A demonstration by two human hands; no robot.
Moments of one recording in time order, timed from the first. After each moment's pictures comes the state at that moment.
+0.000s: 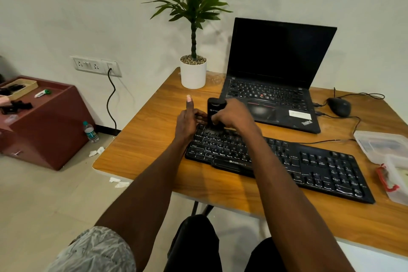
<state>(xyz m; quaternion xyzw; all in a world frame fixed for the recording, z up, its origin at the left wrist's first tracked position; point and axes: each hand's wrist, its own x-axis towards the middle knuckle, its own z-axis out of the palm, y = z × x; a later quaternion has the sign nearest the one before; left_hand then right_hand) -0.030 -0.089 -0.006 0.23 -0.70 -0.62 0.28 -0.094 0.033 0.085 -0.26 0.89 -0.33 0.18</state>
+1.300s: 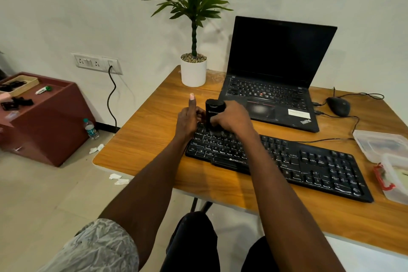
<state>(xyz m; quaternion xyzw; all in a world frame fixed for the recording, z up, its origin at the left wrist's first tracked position) -0.030 -0.085 -0.004 0.24 -0.70 -0.60 0.28 -0.078 0.047 0.084 -0.28 0.89 -0.34 0.14</state>
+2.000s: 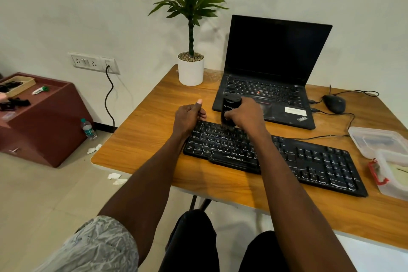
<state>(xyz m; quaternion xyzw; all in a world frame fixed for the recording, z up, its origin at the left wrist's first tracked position) -0.032 -0.088 -0.004 0.24 -0.69 -0.62 0.29 -0.098 0.071 0.075 -0.22 0.89 -0.39 0.08</state>
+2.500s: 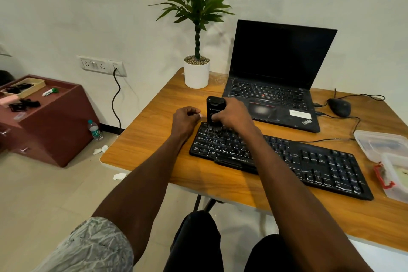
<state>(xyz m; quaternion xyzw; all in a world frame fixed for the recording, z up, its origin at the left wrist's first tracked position) -0.017 -0.108 -0.011 0.28 -0.75 -0.53 0.29 -0.080 0.040 0.082 -0.32 0.87 -0.35 0.11</state>
